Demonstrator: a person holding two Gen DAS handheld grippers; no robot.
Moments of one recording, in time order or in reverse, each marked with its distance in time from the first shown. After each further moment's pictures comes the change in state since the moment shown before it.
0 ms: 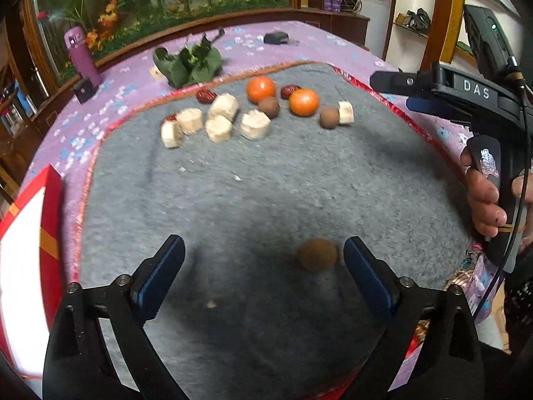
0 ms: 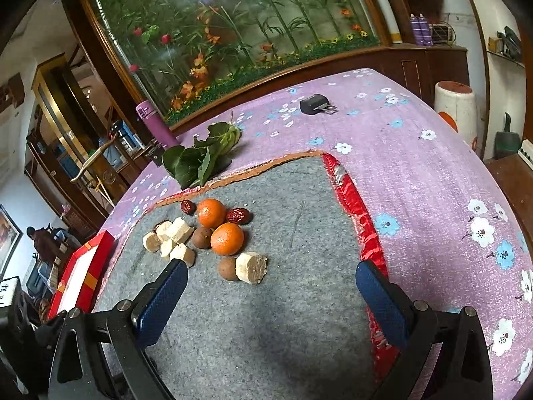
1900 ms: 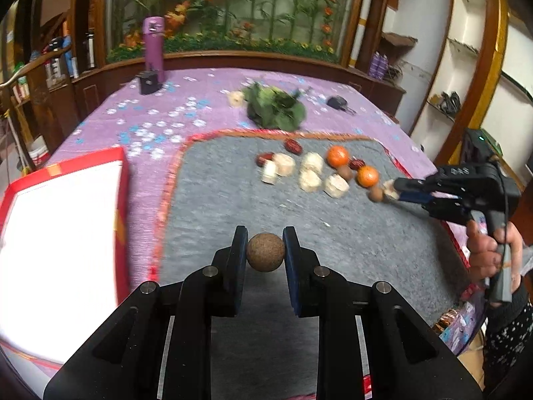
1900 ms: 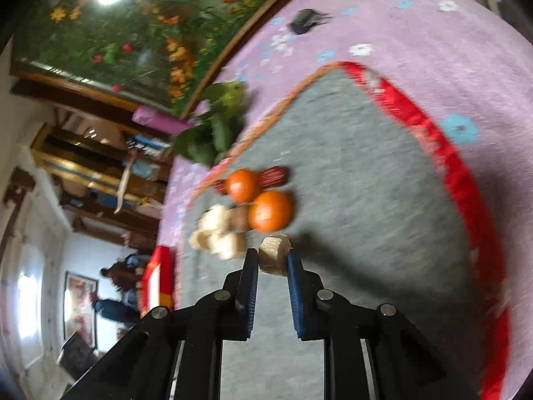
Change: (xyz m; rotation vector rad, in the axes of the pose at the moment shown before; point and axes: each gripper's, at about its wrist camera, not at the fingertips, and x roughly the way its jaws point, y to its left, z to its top) left arm -0.063 0.104 -0.016 -0.281 -0.220 0.015; right arm 0.047 -0.003 0.008 0.395 0.282 0.292
